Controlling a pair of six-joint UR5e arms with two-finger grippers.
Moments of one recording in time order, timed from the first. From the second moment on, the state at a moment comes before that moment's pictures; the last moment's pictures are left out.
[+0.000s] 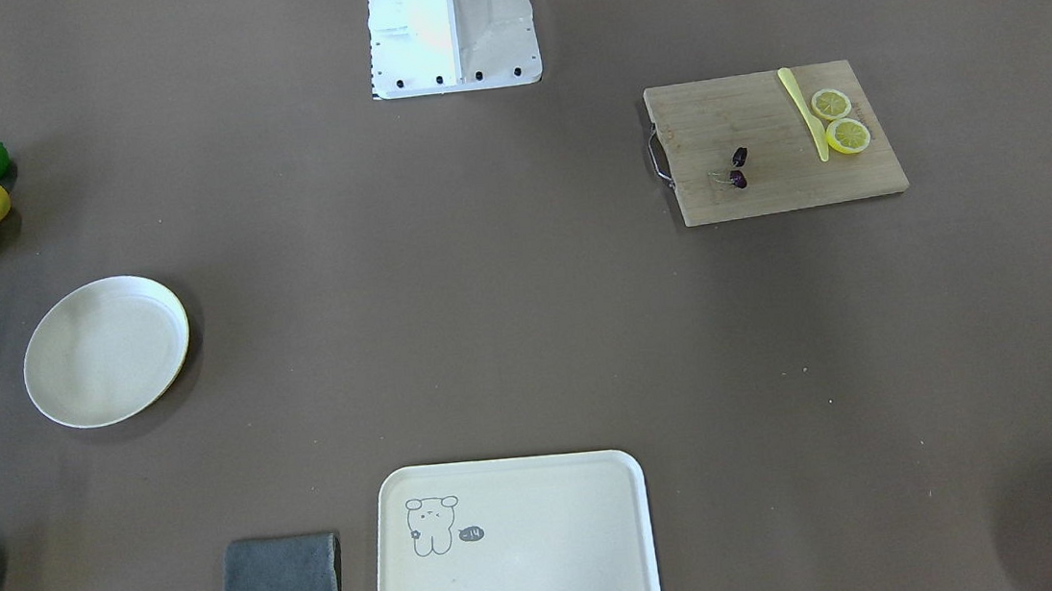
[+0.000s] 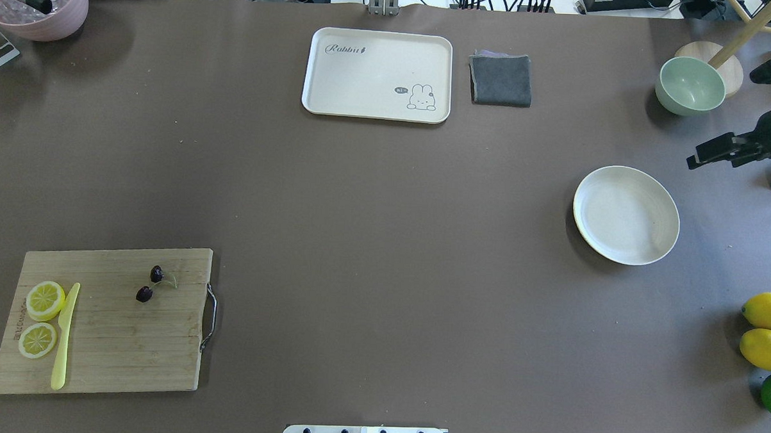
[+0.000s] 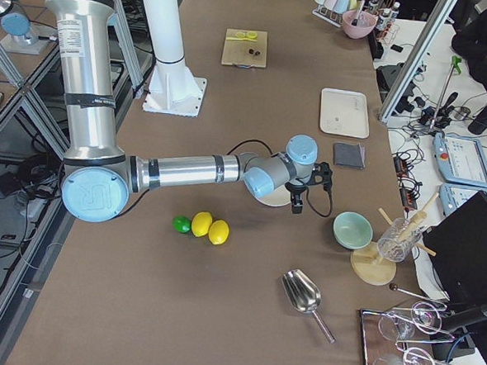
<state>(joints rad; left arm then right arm) -1.56 -1.72 -1.65 -1.54 -2.36 -0.12 1.14 -1.47 1.53 -0.98 2.29 0.60</state>
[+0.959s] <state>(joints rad) -1.57 -1.73 -1.64 -1.57 -2.36 -0.17 1.01 -1.54 1.40 -0.56 2.27 0.82</state>
